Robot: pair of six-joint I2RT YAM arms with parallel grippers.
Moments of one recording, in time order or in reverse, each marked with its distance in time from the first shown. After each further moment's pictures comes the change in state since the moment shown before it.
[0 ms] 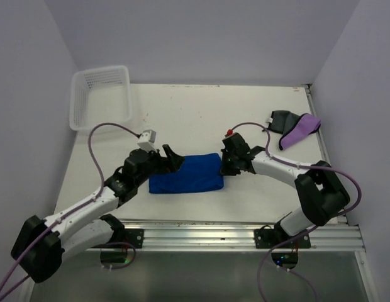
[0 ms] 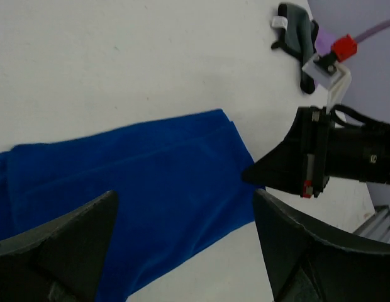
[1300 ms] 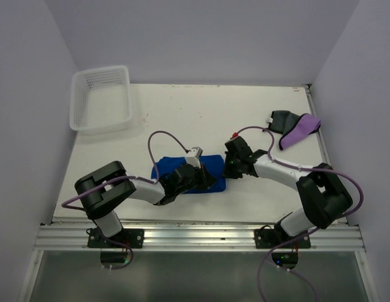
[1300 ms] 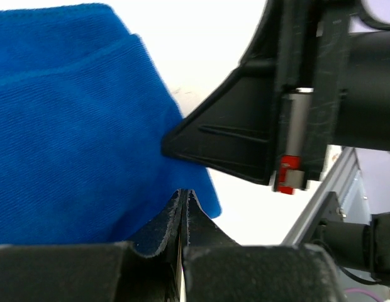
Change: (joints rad) left arm -0.392 0.760 0.089 0.597 -0.008 -0.219; right arm -0.006 -0.028 -0.064 0.014 0.032 0.100
